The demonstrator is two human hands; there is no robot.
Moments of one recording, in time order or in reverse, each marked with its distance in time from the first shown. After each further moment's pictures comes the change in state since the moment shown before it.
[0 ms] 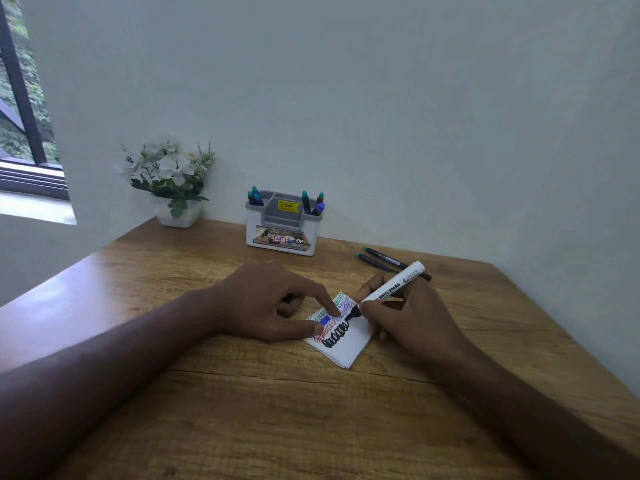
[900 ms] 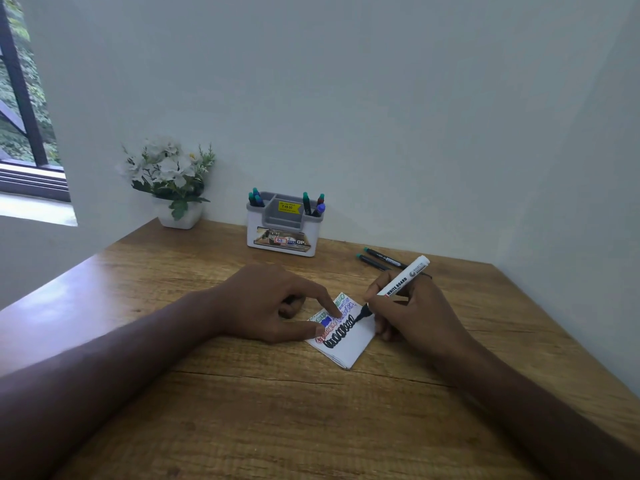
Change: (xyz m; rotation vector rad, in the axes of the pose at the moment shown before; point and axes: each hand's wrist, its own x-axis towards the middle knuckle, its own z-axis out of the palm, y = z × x) left_hand -0.001 0.000 -0.001 0.008 0.005 0.006; right_hand 0.003 0.000 -0.004 0.050 0.014 -0.010
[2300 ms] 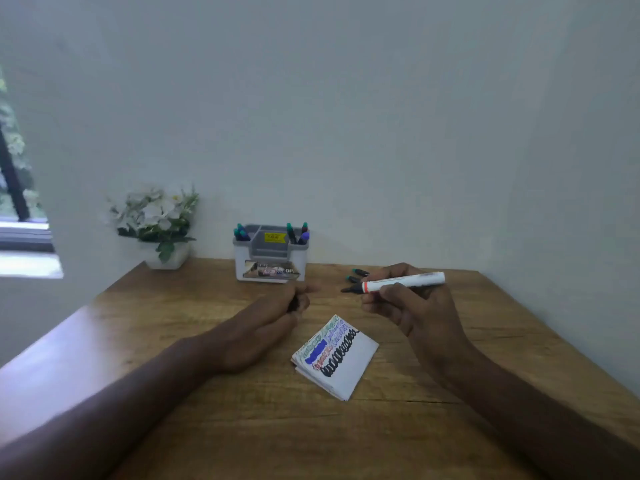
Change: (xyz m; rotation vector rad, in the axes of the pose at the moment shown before) left_hand 0.000 0.005 0.001 -0.433 0.094 -0.116; right_hand 0.004 -0.004 -0.007 0.699 0.154 -0.167
